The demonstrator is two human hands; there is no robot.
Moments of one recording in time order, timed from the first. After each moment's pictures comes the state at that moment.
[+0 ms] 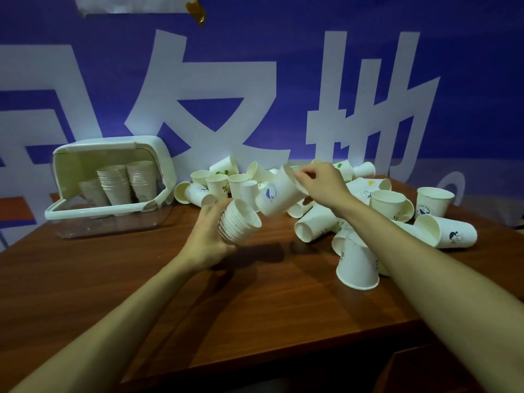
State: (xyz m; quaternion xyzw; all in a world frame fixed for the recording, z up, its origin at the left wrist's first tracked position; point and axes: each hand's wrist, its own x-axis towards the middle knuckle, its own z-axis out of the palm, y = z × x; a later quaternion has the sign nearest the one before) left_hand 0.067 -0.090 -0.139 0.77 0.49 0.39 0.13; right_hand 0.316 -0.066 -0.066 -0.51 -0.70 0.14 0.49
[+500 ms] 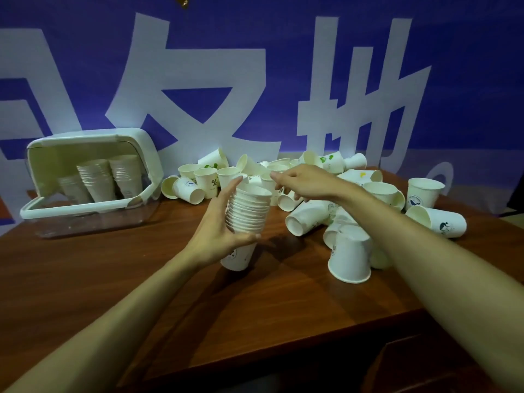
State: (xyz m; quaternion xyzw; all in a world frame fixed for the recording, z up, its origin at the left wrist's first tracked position) left_hand 0.098 -0.095 -0.132 0.79 0.40 0.42 0.17; right_hand 0.316 -0.073 -0.053 -0.57 -0.77 0.17 0.23
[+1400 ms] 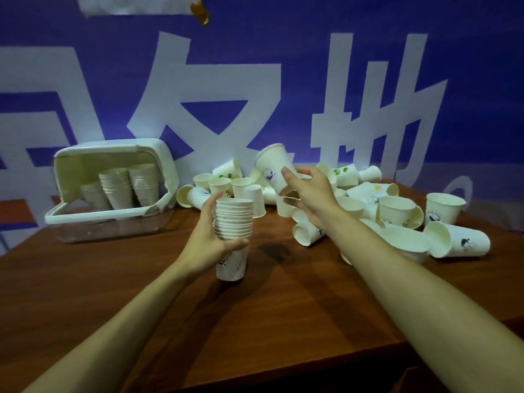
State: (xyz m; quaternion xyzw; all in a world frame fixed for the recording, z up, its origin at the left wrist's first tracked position) left_hand 0.062 -0.093 -0.134 0.72 0.43 0.48 0.27; right_hand 0.276 -0.059 -0.071 -0.46 -0.50 0.42 0.60
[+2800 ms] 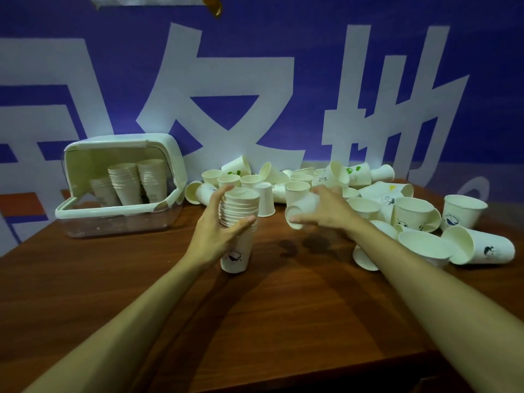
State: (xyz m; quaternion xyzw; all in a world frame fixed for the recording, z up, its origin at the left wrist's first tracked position) left_hand 0.062 -0.081 -0.127 0.69 0.47 0.51 0.20; right_hand 0.303 -0.042 -0.094 -0.65 -0.69 0.16 0.27
